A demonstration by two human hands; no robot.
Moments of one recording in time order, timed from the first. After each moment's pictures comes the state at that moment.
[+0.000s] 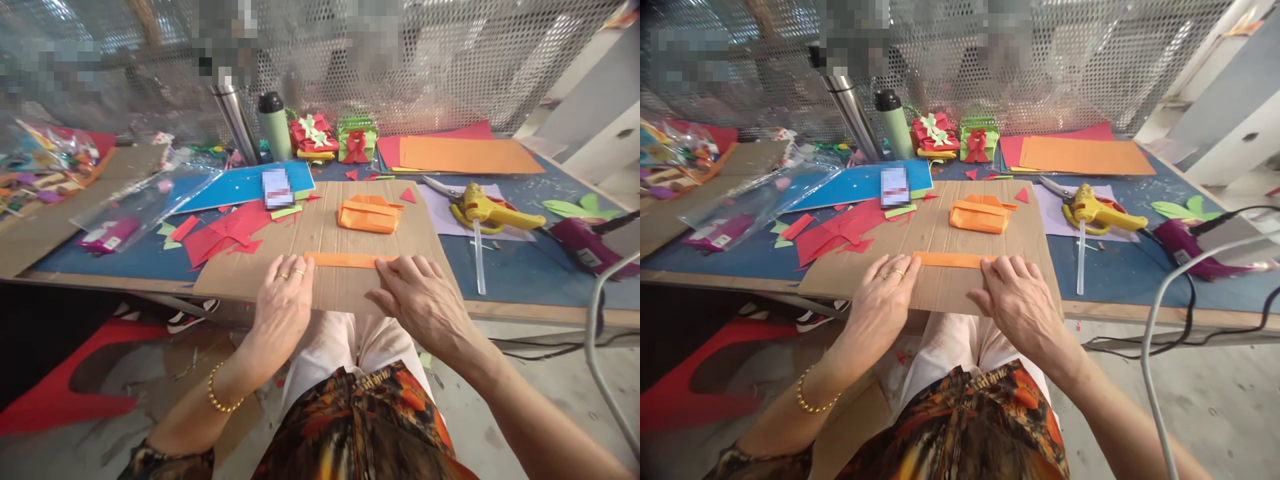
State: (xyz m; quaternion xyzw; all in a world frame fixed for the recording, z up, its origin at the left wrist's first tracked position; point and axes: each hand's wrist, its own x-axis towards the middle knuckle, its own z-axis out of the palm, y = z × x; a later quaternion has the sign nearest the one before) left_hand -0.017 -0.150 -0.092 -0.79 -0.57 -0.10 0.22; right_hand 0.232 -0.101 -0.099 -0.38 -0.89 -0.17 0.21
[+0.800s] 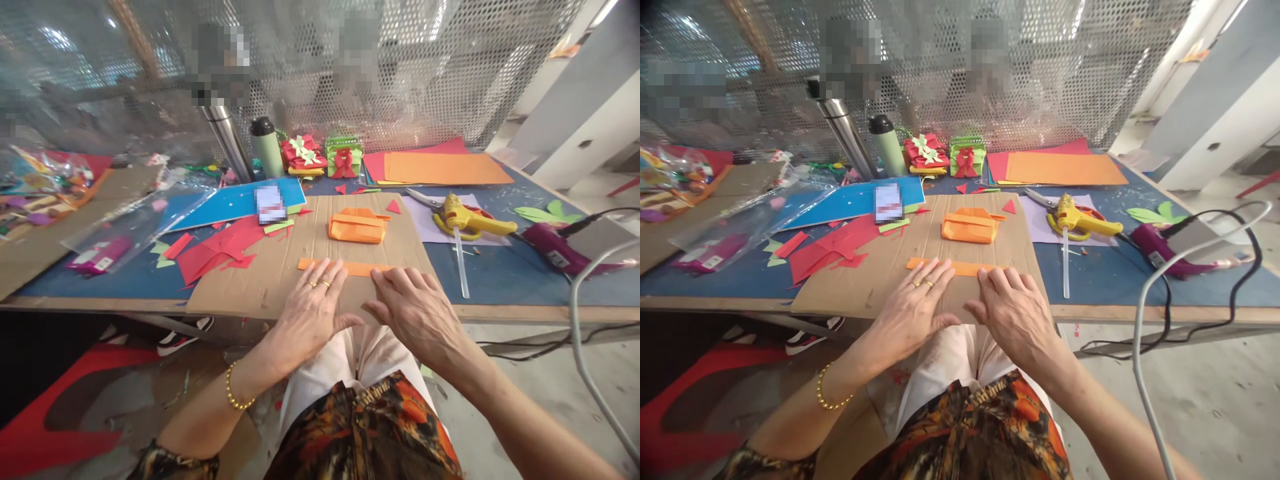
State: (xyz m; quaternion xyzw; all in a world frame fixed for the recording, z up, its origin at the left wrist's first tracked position) left_hand 0.004 -0.125 -0.104 -0.87 -0.47 -0.14 0.07; right_hand 0.234 -0.108 -0.101 -0.40 -0.88 -0.18 0.20
